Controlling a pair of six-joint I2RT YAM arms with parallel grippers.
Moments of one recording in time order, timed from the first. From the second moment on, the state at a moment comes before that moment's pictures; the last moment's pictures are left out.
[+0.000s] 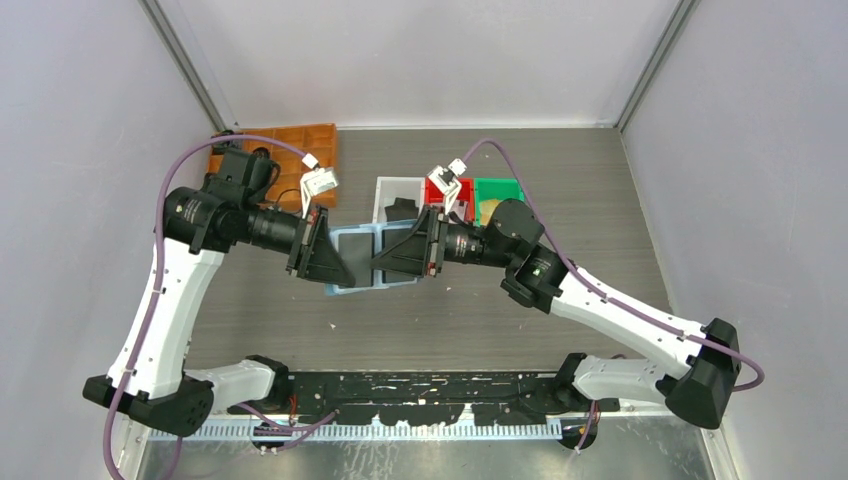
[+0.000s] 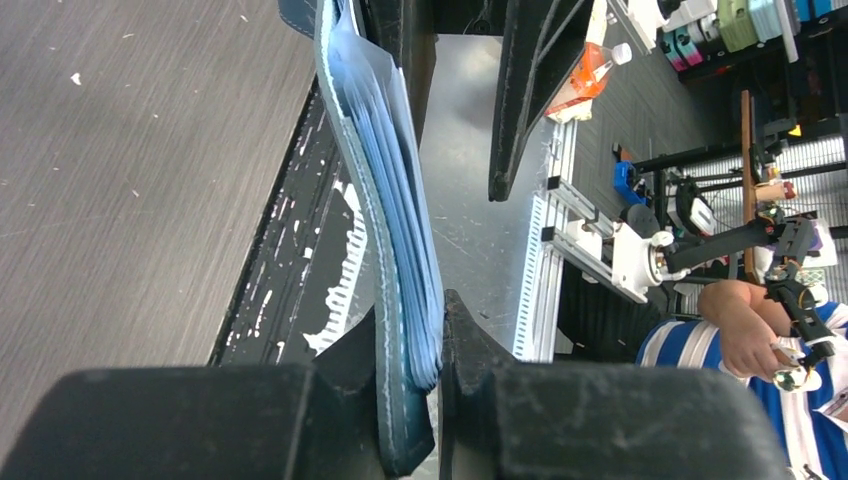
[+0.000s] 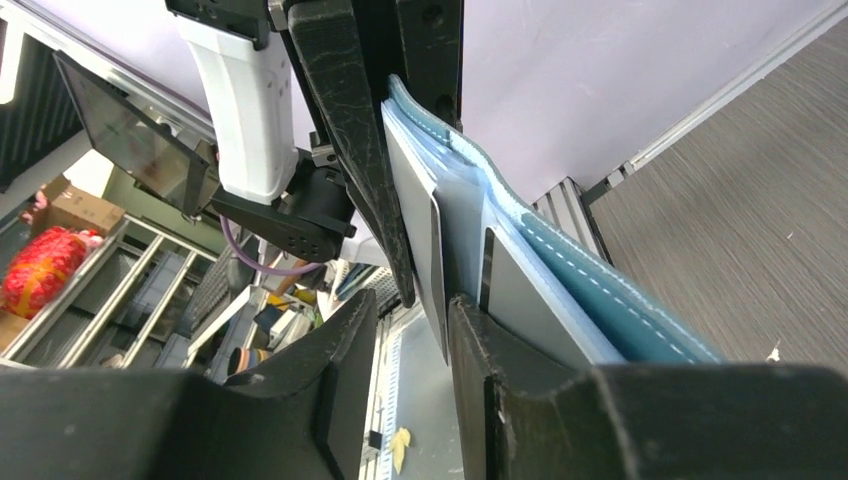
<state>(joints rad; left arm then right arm) -0.35 1.19 1.63 -1.45 1.12 0.18 0.92 1.14 0.99 0.31 -0.55 0.96</state>
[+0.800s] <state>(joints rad) -0.36 1.19 1.62 -1.41 1.20 0.14 0.92 1.18 0.91 0.55 -0.53 1.09</state>
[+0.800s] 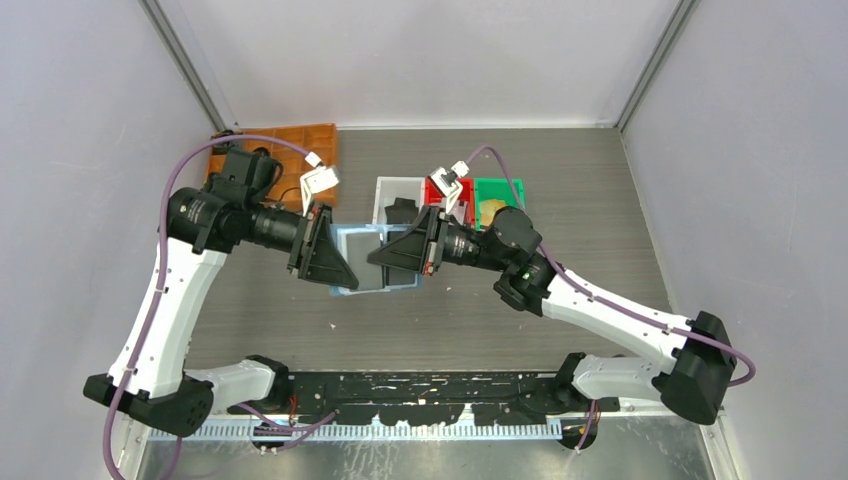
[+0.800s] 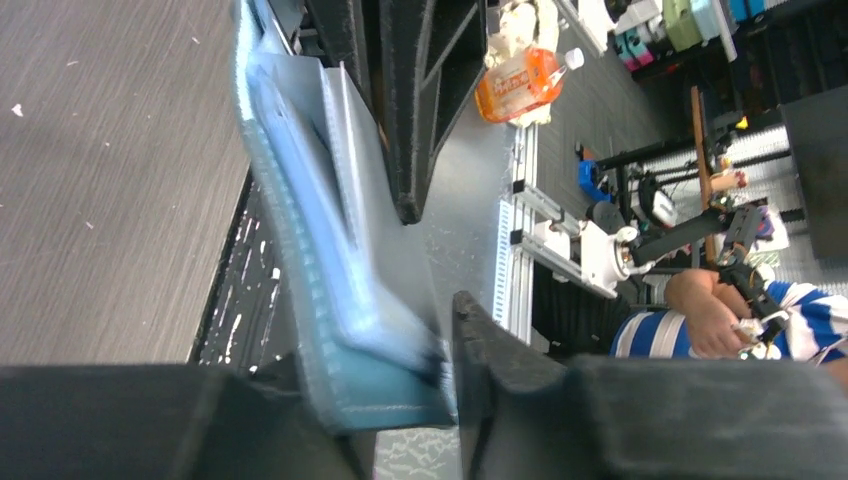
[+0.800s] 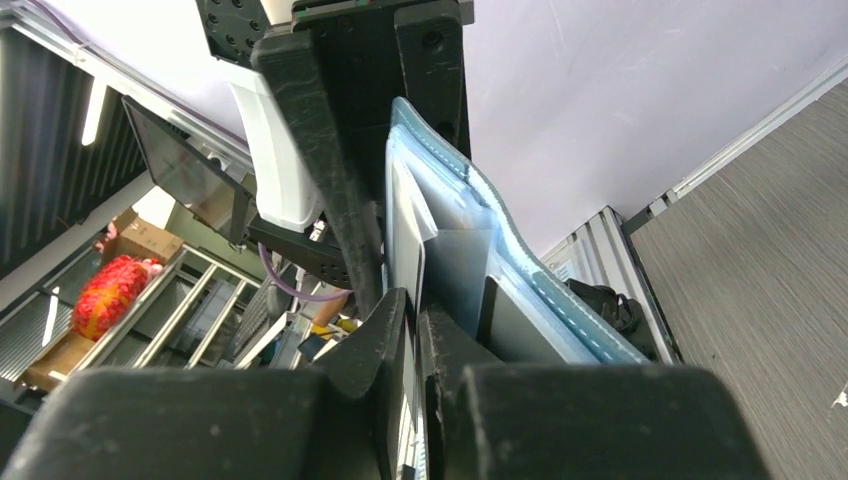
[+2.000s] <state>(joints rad) -0.29 1.14 1.58 -1.21 1.33 -0.03 0.89 1.05 0.82 0.61 -0.51 1.11</state>
